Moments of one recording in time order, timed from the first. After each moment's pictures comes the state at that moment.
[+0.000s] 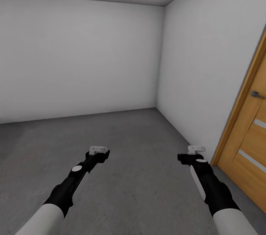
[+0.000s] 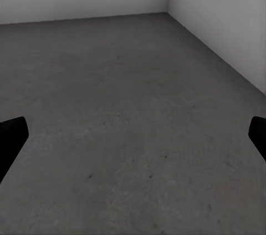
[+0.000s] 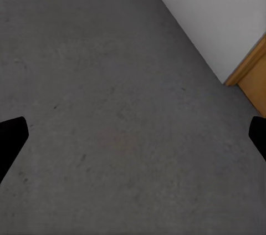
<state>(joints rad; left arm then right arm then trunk) -0.59 0.03 -0.14 -0.80 0.16 0.08 -0.09 -0.54 -0.07 -0.02 -1.06 0.00 0.56 -0.13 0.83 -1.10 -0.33</state>
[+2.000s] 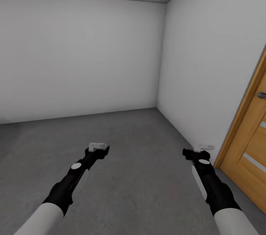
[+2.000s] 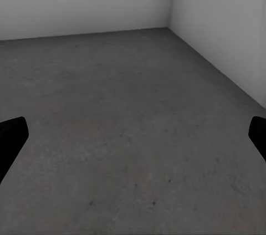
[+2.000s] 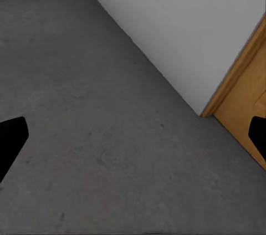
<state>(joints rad) -0.59 0.03 -0.14 -0.85 0.16 0.08 -0.09 -0.54 -0.07 -0.05 -1.04 0.00 0.39 -0.24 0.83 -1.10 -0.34</state>
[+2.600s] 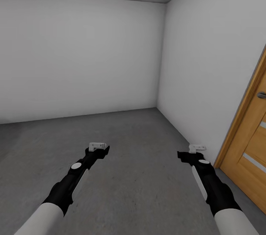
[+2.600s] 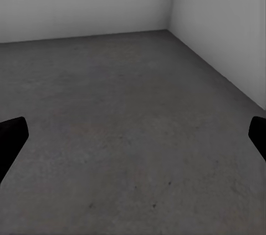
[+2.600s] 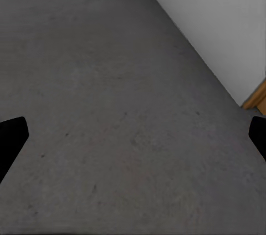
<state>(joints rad) -0.59 0.03 -0.14 -0.86 0.16 0.08 -0.09 -0.54 -0.07 -0.05 -1.04 0.00 0.47 -0.07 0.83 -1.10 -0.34</state>
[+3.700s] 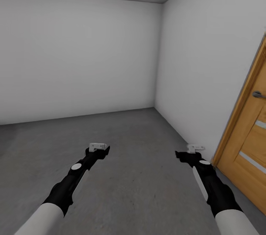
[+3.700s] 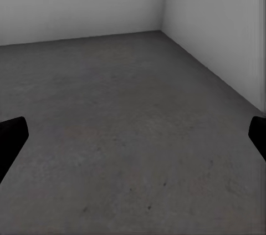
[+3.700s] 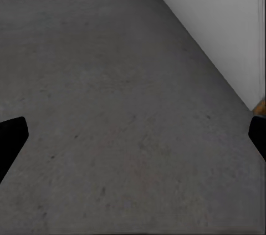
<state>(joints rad) -0.59 0.03 -0.14 -0.84 0.15 0.06 -0.10 -0.53 -0.07 -0.06 -1.04 0.00 0.44 0.00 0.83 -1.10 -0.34</state>
